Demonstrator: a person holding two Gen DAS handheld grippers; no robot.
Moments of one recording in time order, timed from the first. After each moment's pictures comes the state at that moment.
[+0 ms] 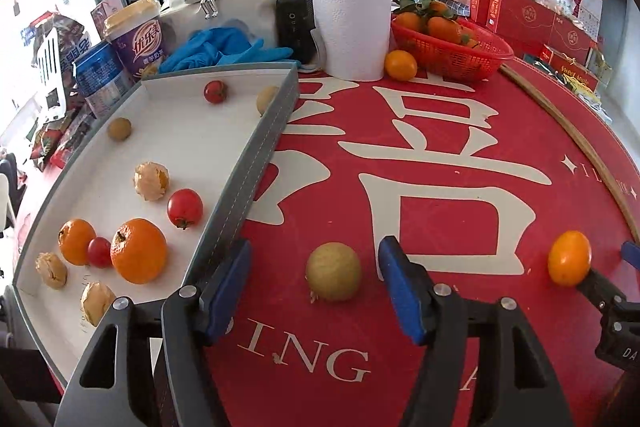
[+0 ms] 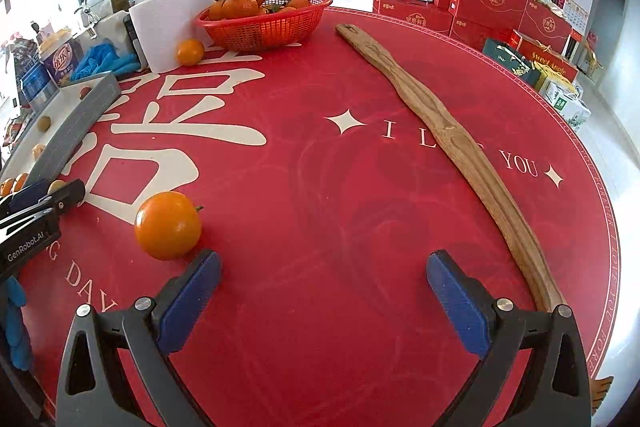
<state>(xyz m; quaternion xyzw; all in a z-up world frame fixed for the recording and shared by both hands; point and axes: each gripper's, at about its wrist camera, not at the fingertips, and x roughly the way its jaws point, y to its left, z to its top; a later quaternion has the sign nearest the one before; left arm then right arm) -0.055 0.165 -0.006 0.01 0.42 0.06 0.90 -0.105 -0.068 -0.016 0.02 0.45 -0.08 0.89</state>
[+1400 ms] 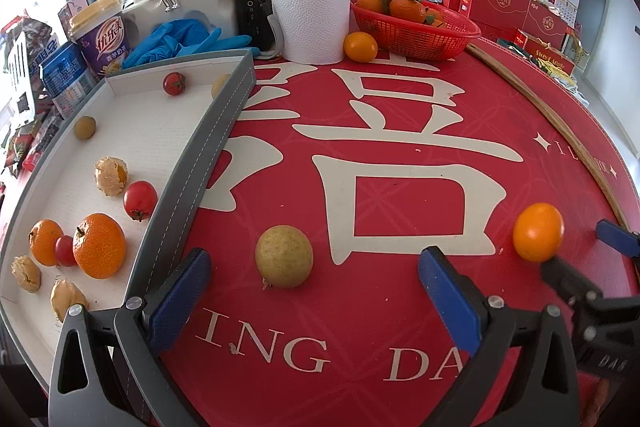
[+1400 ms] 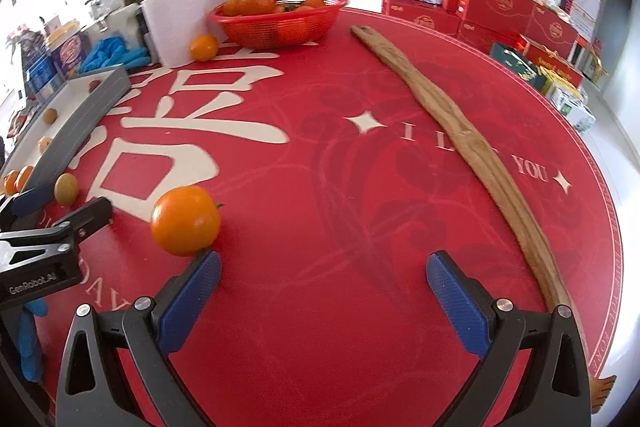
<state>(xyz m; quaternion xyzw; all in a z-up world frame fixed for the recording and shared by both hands) -0.055 0.152 -0.013 0.01 0.44 0.01 0.90 -0.104 -0.051 -0.016 0.01 0.45 -0.06 0.89</state>
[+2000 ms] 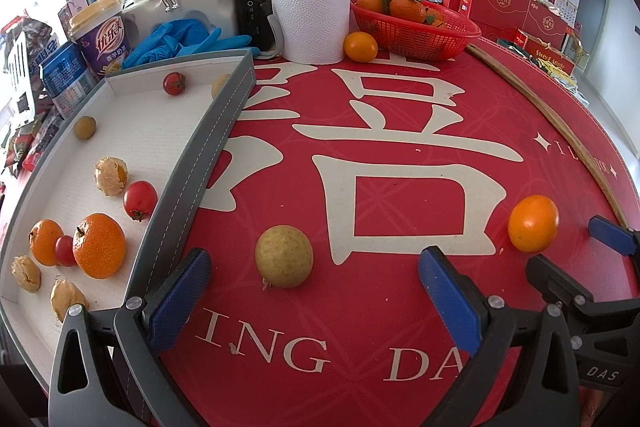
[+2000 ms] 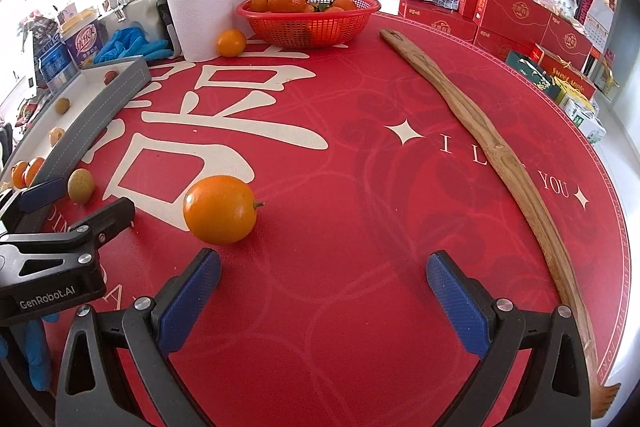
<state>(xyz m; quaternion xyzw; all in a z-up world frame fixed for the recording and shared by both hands) -0.055 0.152 -0.012 0.01 0.44 0.01 0.90 -0.096 -0.035 -0.017 0.00 0.45 -0.05 0.89</state>
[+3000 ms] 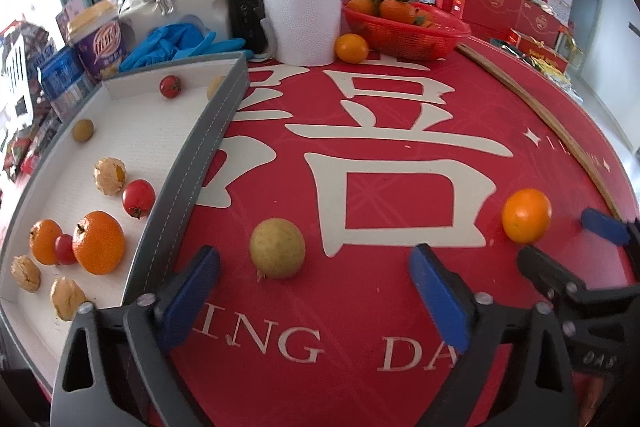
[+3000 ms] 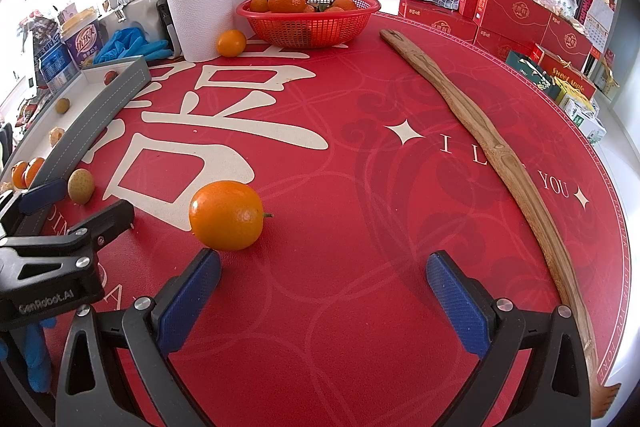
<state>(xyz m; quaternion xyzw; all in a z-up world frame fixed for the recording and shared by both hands) -0.064 0.148 -0.010 0.02 0.44 -0.01 0.90 -0.096 -0.035 -0.017 0.00 0.45 -0.05 0.89</state>
